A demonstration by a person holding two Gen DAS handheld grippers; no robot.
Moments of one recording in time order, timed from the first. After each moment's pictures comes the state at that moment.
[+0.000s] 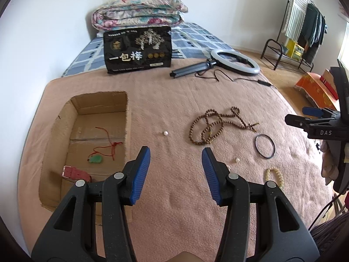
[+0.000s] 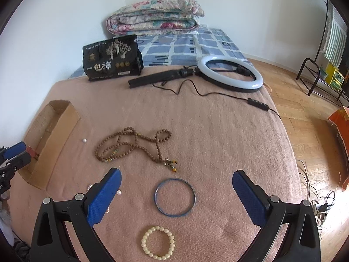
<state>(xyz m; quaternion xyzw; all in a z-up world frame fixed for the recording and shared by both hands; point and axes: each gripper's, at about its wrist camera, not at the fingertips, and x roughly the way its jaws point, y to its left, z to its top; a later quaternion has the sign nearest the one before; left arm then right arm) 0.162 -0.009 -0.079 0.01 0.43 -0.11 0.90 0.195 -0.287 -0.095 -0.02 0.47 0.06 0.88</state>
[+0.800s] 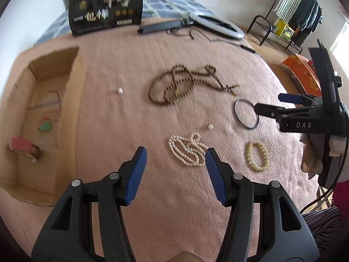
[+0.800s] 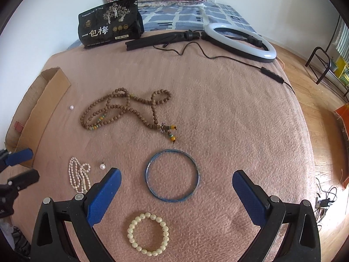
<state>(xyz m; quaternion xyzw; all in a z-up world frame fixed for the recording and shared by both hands) 0.162 -0.059 -0.138 -0.01 0.53 -0.17 0.83 0.200 -0.288 -0.152 -0.03 0.54 0.08 0.84</state>
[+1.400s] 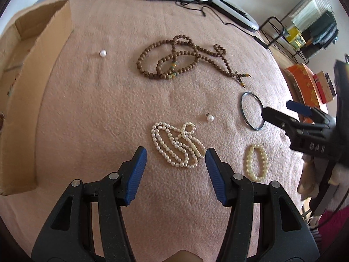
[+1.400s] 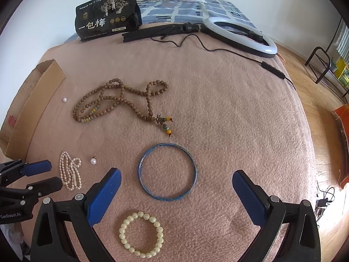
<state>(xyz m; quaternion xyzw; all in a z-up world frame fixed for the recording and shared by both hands) 0.183 -0.072 -0.185 -0.10 0.59 -0.15 0.79 0.202 -0.289 -0.167 -0.05 0.55 0.07 0.83</state>
